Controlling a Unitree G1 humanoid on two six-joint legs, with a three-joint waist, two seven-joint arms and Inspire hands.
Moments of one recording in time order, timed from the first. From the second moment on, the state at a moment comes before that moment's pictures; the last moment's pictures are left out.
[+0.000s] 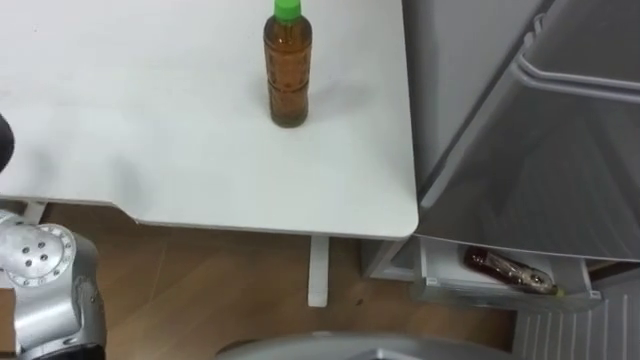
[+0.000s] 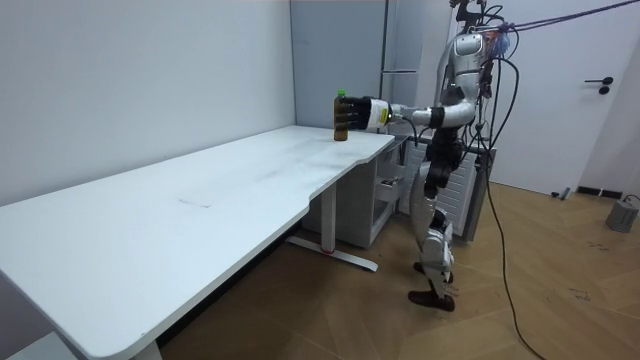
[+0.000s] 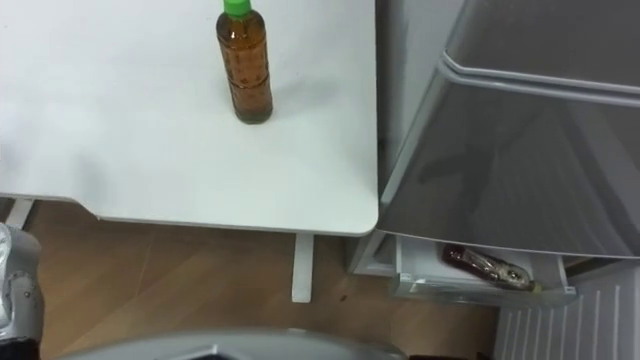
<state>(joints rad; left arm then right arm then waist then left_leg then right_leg) 0.20 0.20 0.33 -0.17 -0.19 -0.13 0.78 0.14 -0.24 -0.17 1.32 0.19 0.00 -0.04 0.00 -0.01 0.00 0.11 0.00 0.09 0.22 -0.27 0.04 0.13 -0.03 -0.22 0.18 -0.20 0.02</state>
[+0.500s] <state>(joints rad) 0.18 0.21 0.17 -0.24 -0.14 -0.13 0.37 0.10 -0.23 -0.14 1.33 0.19 -0.02 0.04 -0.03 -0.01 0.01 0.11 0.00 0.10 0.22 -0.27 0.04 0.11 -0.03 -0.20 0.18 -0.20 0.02</state>
